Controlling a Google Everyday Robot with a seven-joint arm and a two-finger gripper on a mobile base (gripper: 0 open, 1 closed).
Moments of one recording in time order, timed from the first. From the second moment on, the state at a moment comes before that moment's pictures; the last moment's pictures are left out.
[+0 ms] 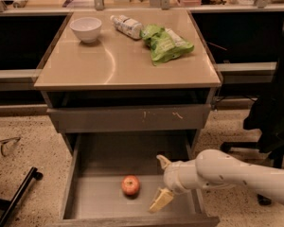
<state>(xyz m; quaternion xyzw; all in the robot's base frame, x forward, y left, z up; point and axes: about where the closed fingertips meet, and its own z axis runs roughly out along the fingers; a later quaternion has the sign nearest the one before) 0.444 -0.048 0.523 -0.58 0.72 0.21 0.30</state>
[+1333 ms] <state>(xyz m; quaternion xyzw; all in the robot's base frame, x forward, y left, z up) 0.460 -0.002 0.450 -0.57 0.70 0.26 0.34</state>
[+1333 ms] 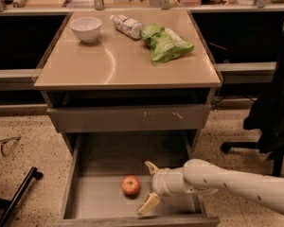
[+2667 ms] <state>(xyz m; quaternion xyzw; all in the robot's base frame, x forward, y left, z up) 0.512 0.079 0.385 -0.58 0.66 0.35 0.32</state>
